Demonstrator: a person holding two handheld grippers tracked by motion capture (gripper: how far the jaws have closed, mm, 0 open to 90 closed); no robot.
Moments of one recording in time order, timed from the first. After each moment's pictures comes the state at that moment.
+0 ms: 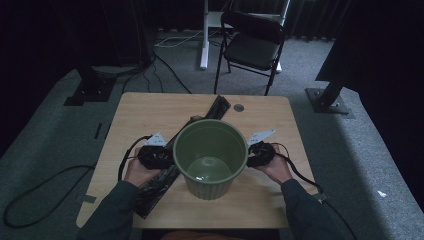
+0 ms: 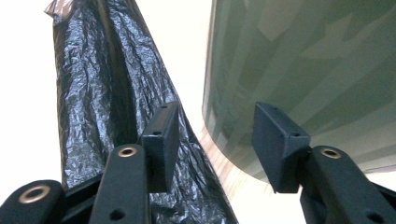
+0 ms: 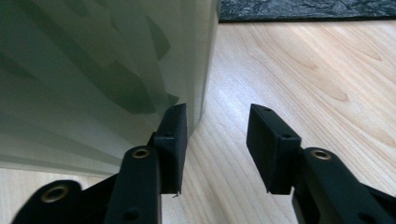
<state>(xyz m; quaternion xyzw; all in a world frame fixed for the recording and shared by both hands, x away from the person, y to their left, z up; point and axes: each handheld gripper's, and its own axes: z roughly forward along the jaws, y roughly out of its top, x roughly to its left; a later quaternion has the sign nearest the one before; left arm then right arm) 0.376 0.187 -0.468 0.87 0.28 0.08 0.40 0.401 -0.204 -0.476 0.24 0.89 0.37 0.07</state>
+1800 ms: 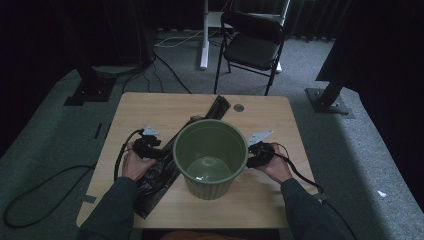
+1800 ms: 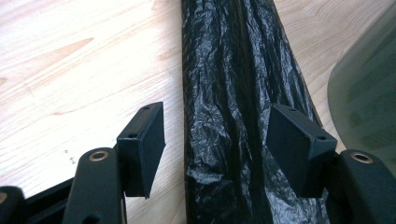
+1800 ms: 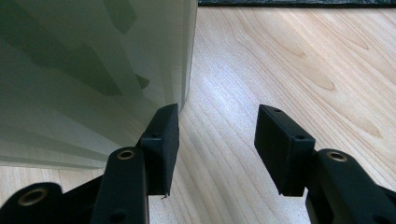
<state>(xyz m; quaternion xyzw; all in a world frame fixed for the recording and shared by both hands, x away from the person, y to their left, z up) 0.423 0.212 -0.500 0.84 0.40 0.12 0.34 0.405 -0.204 -0.485 0.24 0.90 0.35 0.09</state>
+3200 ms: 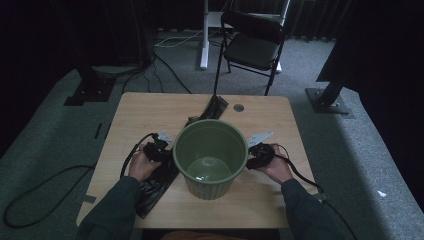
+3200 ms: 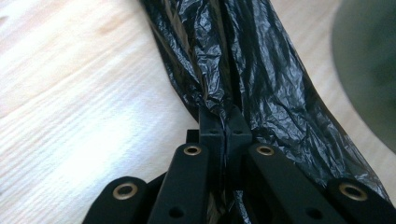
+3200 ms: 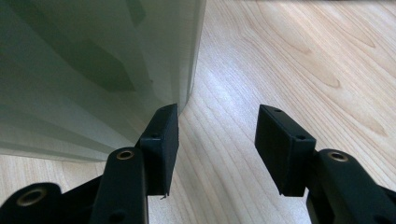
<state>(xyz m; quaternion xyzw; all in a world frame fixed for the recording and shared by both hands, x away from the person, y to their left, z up) 0.428 0.185 -0.521 0.90 0.33 0.10 0.27 0.402 -0.206 -0.486 0.23 0.91 0.34 0.09</state>
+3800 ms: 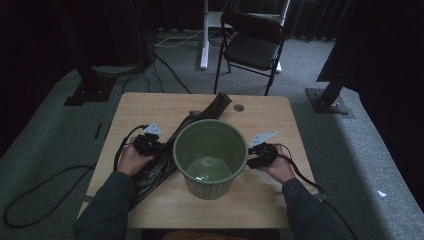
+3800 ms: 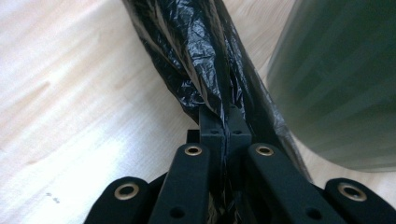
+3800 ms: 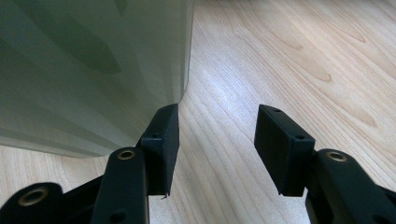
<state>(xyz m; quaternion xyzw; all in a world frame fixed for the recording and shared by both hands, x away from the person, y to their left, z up) 0.417 0.212 -0.461 0.88 0.29 0.10 0.35 0.402 -0.214 -0.485 0.24 0.90 0.35 0.09</state>
